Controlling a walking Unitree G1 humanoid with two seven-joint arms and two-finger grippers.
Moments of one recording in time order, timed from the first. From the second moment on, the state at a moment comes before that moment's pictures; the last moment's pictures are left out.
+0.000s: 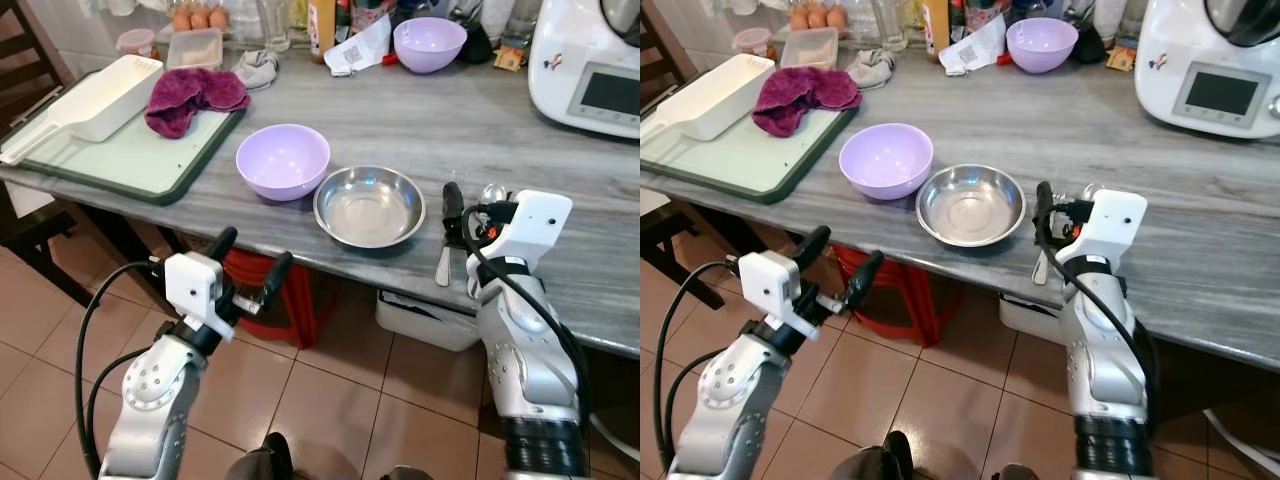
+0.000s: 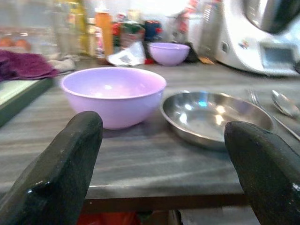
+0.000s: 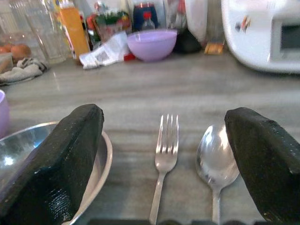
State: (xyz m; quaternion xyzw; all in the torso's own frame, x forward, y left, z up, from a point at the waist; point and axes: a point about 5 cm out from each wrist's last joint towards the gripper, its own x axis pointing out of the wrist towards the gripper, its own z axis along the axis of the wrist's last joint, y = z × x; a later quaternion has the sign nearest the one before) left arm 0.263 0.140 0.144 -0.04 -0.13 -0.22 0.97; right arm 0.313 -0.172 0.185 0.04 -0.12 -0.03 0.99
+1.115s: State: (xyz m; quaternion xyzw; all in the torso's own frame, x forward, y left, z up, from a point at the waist) left arm 0.257 0.183 0.114 0.05 -0.06 -0.04 1.00; right arm 0.265 -0.170 0.153 -0.03 -0.07 0.01 1.00
